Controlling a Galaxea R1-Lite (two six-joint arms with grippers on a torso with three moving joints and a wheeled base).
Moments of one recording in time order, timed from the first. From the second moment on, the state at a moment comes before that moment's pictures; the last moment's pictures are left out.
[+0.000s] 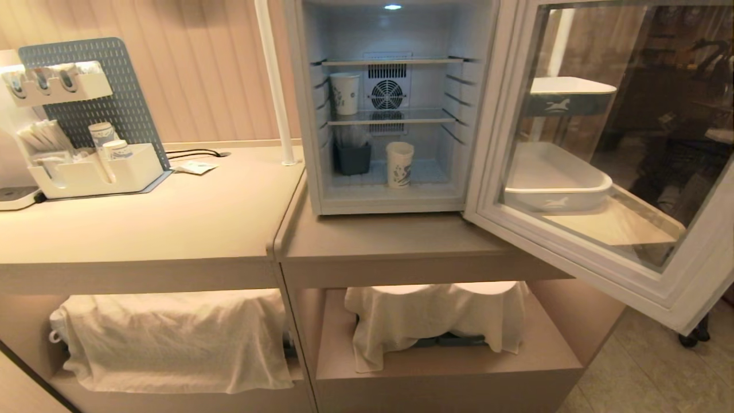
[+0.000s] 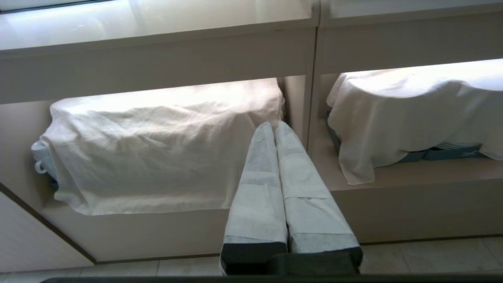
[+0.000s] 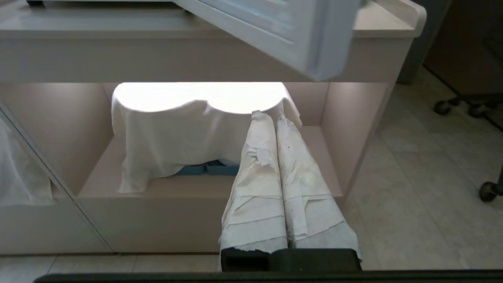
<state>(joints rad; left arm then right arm) 0.01 0.00 0.00 0.01 -0.01 0.07 0.00 0.00 0.00 0.00 0.01 -0.06</state>
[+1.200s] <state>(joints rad) 0.01 0.00 0.00 0.00 0.00 0.05 0.00 0.20 -0.70 0.37 -0.09 -0.04</state>
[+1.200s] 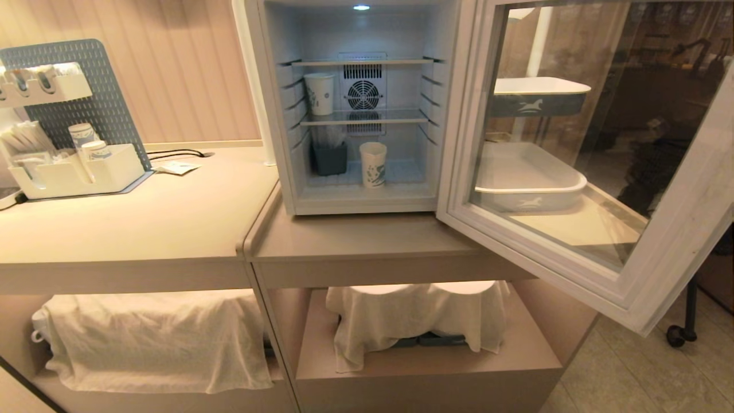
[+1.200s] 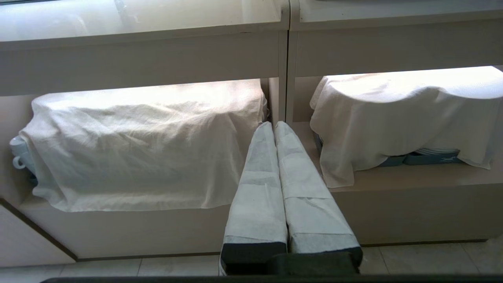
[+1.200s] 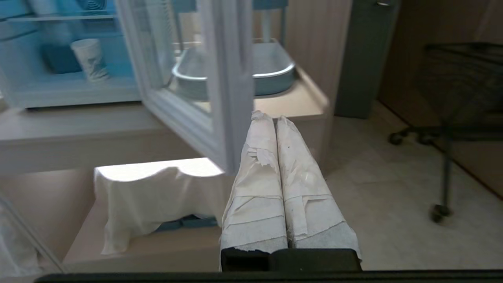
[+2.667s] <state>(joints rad) 0.01 0.00 0.00 0.00 0.00 0.05 -0.32 1.67 -1.49 0.07 -0.74 -0.09</state>
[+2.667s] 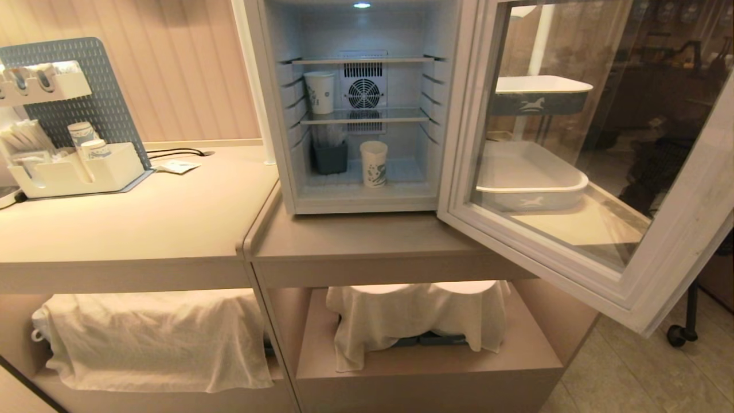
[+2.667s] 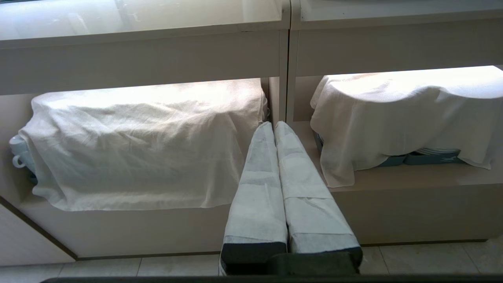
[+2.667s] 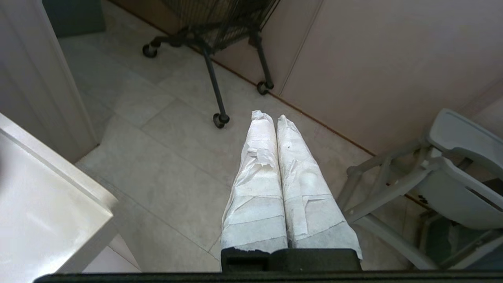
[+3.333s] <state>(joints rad) 0.01 0.00 0.00 0.00 0.00 0.05 -0.25 1.81 -1.52 0.07 -0.63 -0.08</state>
